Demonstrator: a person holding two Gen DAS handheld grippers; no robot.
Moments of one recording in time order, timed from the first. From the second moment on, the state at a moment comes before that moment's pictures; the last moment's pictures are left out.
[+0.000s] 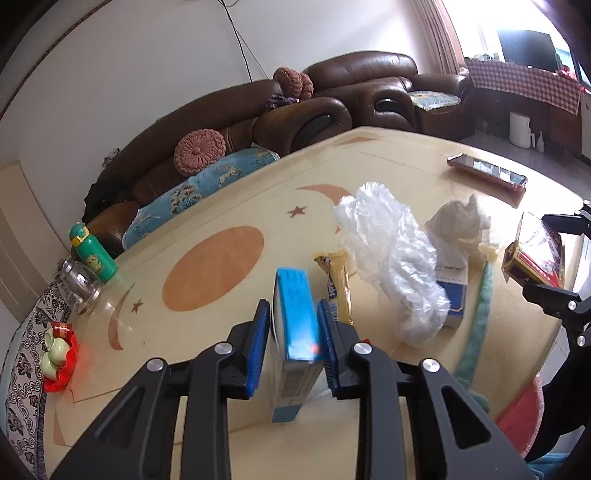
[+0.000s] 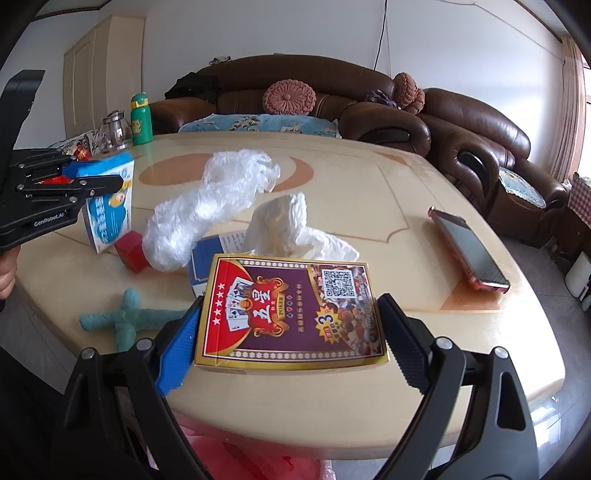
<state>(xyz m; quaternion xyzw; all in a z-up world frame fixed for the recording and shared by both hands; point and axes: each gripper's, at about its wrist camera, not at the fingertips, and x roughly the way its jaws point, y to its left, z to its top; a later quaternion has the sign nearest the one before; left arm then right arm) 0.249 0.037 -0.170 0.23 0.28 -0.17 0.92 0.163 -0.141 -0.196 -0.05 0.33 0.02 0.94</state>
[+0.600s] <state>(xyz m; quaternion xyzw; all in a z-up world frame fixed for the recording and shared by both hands) 0.236 0.044 -0.161 0.24 0.27 -0.16 0.92 0.154 -0.140 -0.184 -0.05 0.31 0.01 0.95</state>
